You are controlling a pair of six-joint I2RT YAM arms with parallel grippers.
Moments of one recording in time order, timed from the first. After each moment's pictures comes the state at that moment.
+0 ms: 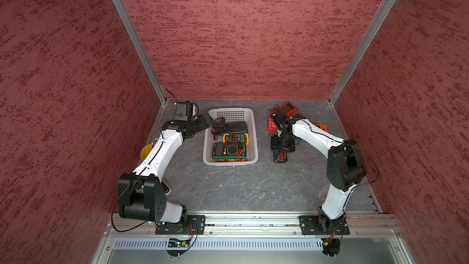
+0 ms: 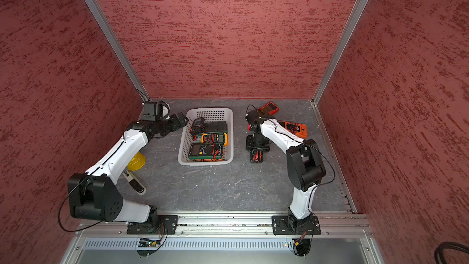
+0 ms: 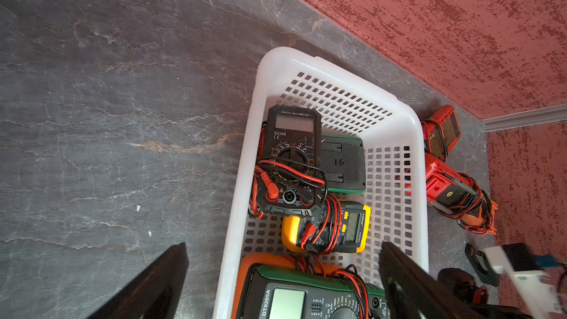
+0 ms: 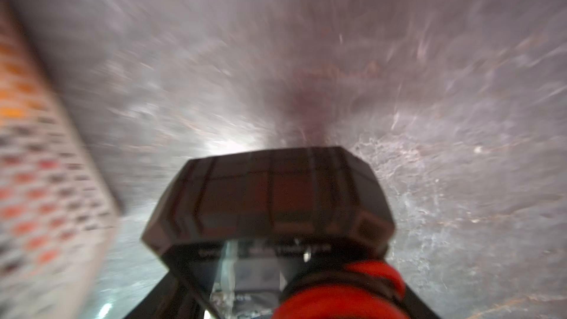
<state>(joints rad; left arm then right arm) -0.09 1.44 1.19 -0.56 0.18 -0.52 0.44 1.83 1.50 -1.10 -0.05 0.55</state>
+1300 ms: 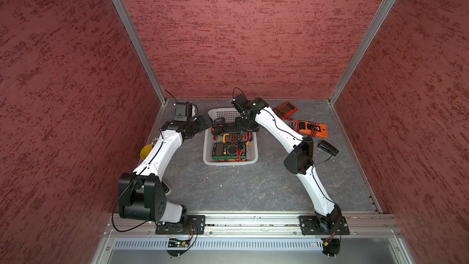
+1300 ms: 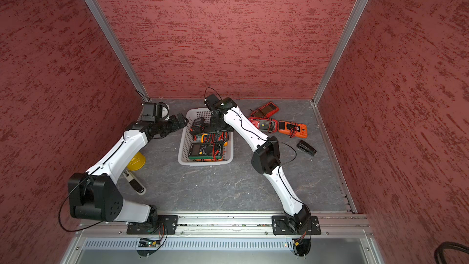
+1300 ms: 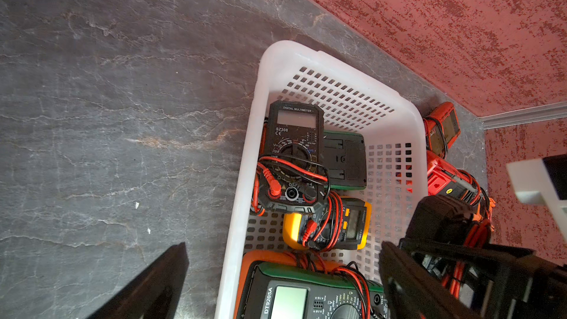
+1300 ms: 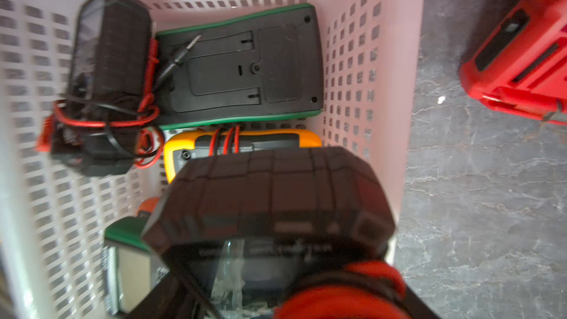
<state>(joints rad) -0.08 1.44 1.18 -0.55 0.21 -0.51 0.69 2.44 2.58 -1.40 0.10 0.67</state>
